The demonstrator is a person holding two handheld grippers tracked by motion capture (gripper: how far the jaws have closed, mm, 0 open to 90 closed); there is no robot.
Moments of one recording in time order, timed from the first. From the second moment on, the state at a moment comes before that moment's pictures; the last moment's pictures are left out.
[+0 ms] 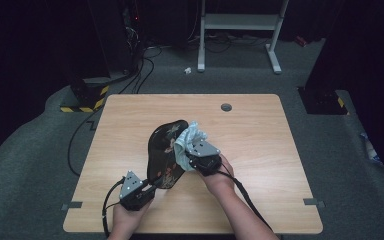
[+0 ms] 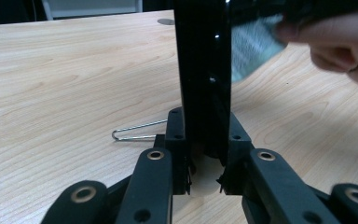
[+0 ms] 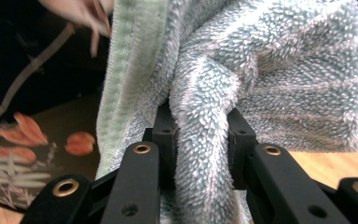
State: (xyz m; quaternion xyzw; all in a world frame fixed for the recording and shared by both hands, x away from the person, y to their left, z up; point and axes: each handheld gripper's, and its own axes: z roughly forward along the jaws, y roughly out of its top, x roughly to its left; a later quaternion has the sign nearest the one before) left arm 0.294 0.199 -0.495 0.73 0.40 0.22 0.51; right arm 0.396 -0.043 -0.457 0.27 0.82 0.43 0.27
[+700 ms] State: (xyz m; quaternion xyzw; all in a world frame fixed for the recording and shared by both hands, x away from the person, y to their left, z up) left arm 0.296 0.196 -0.500 0.72 0.41 0.20 0.51; right arm 0.387 -0.051 -0.467 0.27 0.82 0.43 0.26
